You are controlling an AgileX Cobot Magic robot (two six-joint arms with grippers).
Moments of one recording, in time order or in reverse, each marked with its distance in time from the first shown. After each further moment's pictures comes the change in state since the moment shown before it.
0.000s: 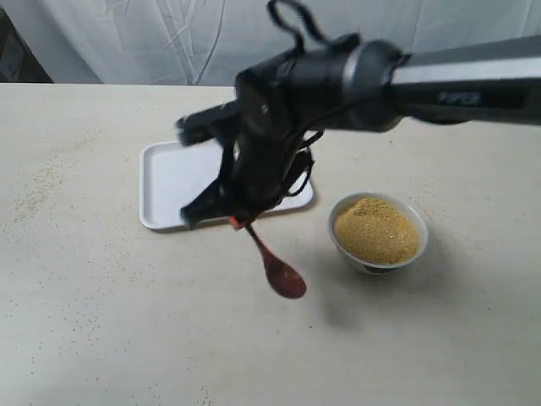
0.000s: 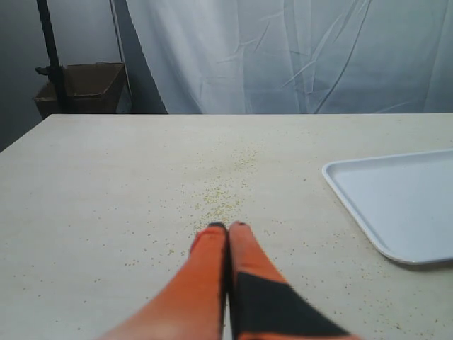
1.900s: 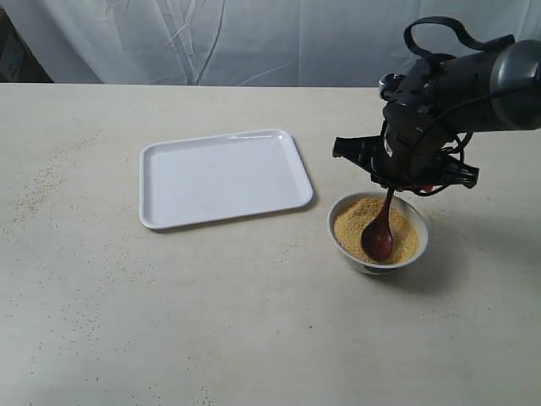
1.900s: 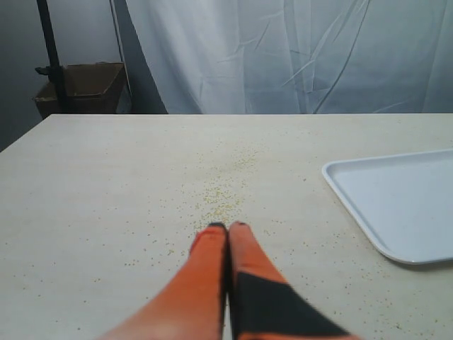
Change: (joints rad) left arm 0.000 0.000 0.000 0.000 0.000 0.000; right arm -0.303 -0.142 0.338 -0.614 -0.161 1.125
